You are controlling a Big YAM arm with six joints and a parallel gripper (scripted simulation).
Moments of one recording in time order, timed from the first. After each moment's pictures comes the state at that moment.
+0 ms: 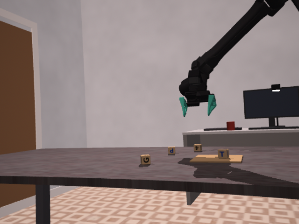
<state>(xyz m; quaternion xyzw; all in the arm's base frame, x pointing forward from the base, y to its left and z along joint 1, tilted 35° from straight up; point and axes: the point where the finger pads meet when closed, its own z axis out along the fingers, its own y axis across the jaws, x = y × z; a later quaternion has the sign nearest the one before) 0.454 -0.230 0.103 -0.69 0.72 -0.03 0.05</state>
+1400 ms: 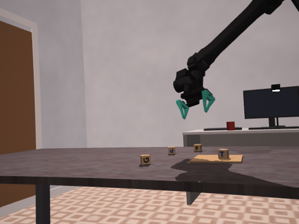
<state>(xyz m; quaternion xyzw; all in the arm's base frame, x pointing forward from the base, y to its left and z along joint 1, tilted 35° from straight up) 0.454 -0.191 0.079 -0.56 0.83 -0.04 0.02</state>
